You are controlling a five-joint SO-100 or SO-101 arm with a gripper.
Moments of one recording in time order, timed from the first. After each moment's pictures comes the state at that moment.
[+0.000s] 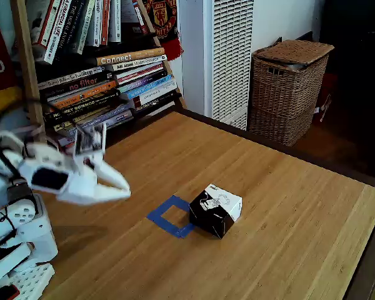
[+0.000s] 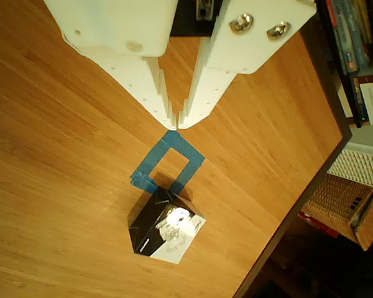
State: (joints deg) arm 17.5 183.1 162.3 63.6 -52.2
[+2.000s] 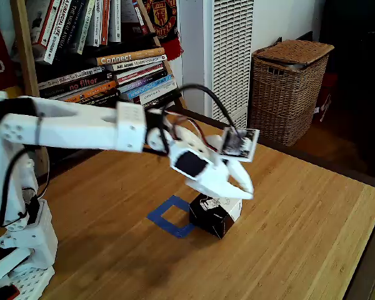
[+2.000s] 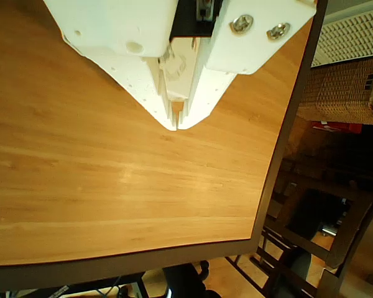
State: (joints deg) arm 35.6 84.1 101.1 24.1 -45.3
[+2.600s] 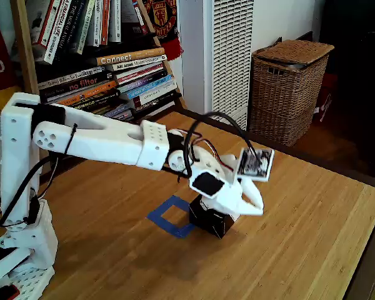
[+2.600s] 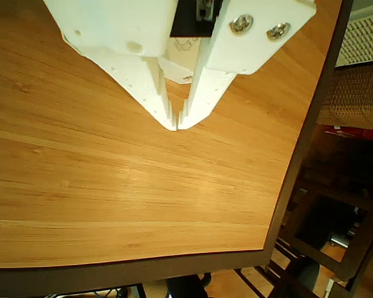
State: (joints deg) arm 35.9 73.7 97.4 18.5 -48.2
